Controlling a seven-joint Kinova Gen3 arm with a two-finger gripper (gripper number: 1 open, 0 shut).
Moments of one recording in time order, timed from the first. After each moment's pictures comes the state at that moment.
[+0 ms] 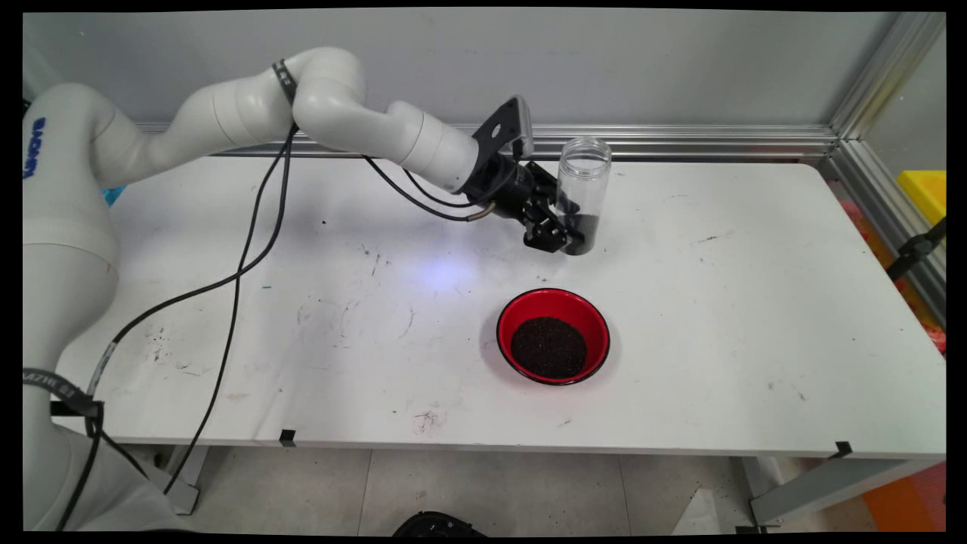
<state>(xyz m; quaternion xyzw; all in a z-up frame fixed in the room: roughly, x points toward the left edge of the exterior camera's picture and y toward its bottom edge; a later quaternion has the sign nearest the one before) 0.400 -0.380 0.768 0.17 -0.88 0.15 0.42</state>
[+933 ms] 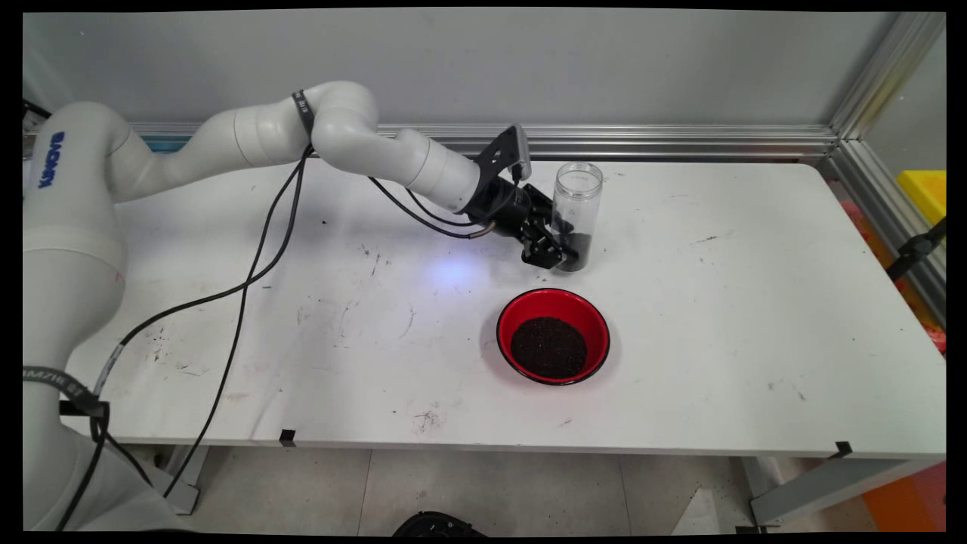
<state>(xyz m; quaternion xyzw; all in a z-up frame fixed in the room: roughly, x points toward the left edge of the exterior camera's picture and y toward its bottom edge) 0.405 -0.393 0.725 0.18 -0.88 0.13 0.42</state>
